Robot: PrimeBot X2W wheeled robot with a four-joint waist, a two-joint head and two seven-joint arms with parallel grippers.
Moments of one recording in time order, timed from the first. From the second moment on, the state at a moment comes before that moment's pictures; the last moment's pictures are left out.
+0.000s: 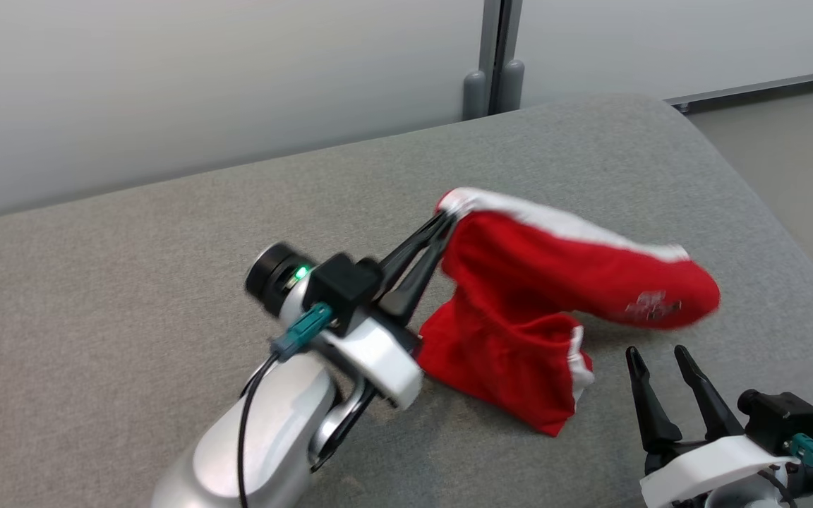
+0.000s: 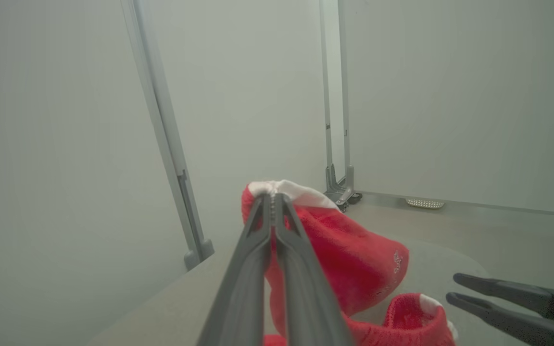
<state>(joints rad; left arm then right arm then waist) -0.61 0.11 -0.75 0.33 -0.44 0.01 -0.26 -0.10 -0.11 0.18 0.34 0.43 0.13 -0.25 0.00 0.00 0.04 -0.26</state>
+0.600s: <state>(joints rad) -0.33 0.23 -0.52 0.31 -0.39 0.09 -0.26 -0.05 -0.15 0.26 0.34 0.51 0.13 -0.25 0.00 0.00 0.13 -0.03</state>
